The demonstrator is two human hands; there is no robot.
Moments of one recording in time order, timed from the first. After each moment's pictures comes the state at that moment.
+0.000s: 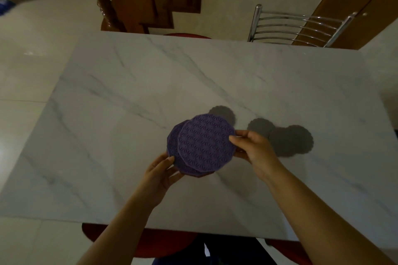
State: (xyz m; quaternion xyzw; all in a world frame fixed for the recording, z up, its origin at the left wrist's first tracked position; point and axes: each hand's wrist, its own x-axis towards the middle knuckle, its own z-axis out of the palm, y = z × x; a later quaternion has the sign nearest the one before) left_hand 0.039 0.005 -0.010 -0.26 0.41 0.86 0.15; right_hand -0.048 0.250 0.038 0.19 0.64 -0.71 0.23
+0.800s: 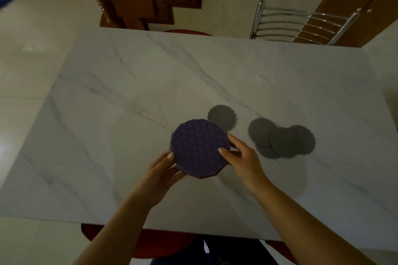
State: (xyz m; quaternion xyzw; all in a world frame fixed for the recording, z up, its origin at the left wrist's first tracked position) left_hand 0.030 0.006 -0.008 -0.25 0.39 0.87 0.18; right_hand -0.023 0.234 0.011 0.04 0.73 -0.65 0.20
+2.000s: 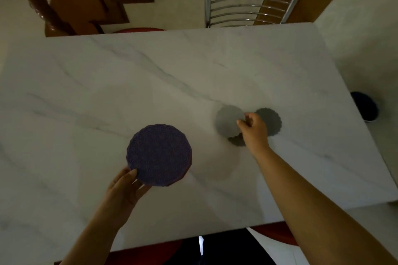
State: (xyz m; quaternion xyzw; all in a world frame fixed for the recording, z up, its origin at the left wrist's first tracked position) left_hand 0.029 0.000 -0.012 -0.31 0.45 0.82 0.16; right_hand -0.083 0.335 -0.032 0.26 0.84 -0.48 0.03
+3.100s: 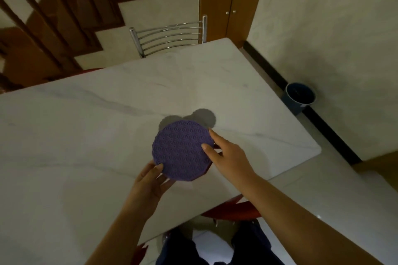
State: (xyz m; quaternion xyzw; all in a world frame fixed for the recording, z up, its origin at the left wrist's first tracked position) left_hand 0.049 0.182 0.015 -0.14 0.48 0.83 0.26; right_hand 0.076 0.401 0.065 0.11 0.89 -0.44 0.04
